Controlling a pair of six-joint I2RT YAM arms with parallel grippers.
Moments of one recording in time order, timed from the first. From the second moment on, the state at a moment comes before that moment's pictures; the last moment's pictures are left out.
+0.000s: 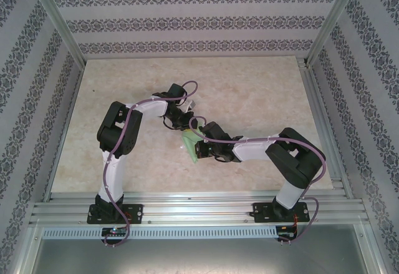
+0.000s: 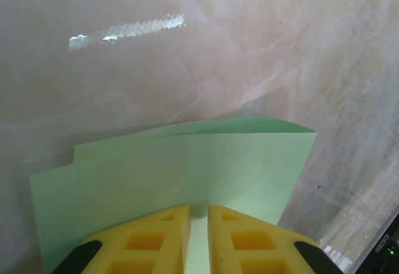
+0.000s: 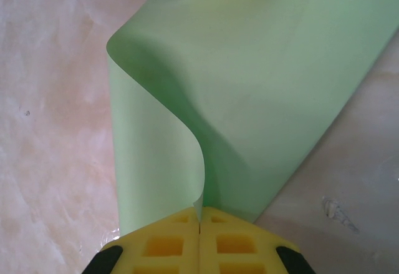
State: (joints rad) left arm -0.46 2.14 1.45 -0.57 0.61 -0.42; right arm 0.81 1.72 0.74 0.10 -0.14 0.60
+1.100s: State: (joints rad) left arm -0.47 2.14 1.51 -0.64 0.58 -0.38; right arm 0.81 1.72 0.74 0.10 -0.14 0.60
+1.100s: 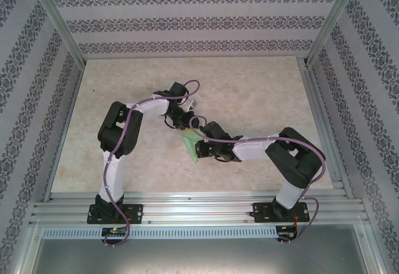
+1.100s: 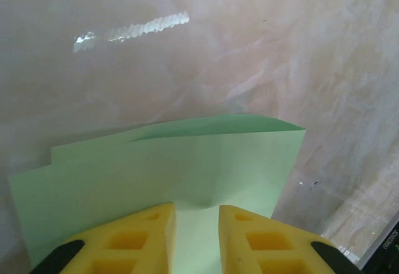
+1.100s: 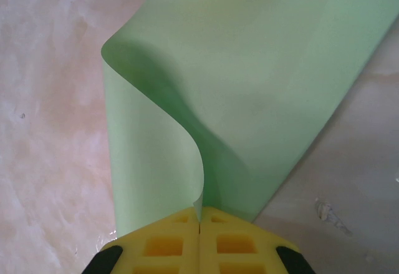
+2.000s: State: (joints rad) left arm -0.41 1.61 0.89 -0.41 0.66 -0.53; right arm 0.82 1.73 0.74 0.10 -0.14 0.61
